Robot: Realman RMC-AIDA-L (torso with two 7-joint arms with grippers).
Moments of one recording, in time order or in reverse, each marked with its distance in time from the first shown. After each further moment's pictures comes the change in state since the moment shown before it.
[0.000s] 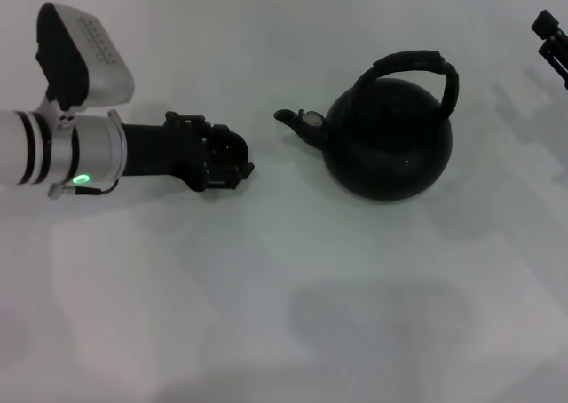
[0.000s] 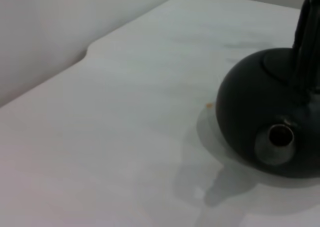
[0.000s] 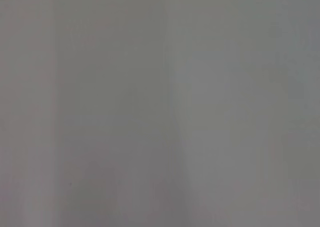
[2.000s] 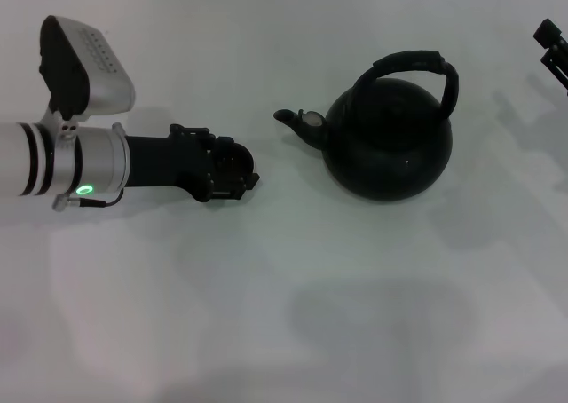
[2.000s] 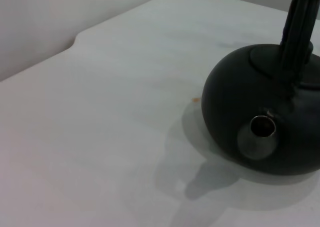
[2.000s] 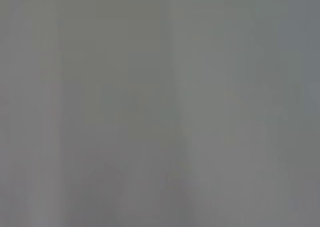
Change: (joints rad) left arm 0.005 0.001 0.022 -0.031 -0.035 0.011 -0.013; right arm -0.017 0.000 -0.003 0.009 -0.001 -0.031 0.000
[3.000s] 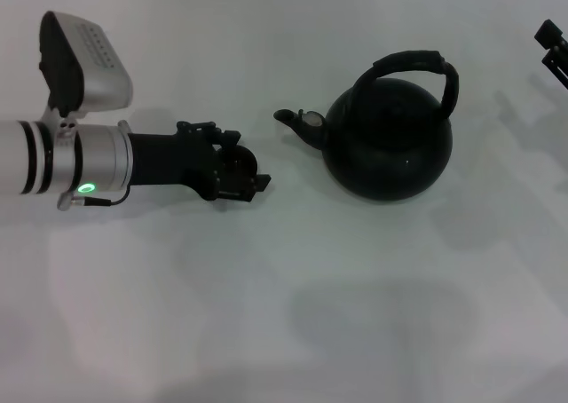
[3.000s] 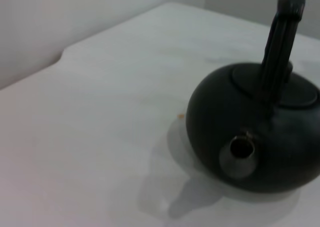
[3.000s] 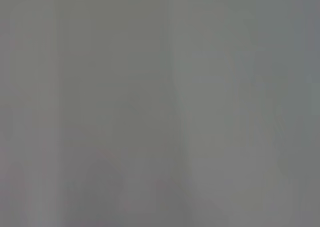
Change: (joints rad) left arm 0.005 0.002 0.001 0.011 -0.042 0.050 0.009; right arm -0.002 -0.002 0.000 0.000 0.000 0.002 0.000
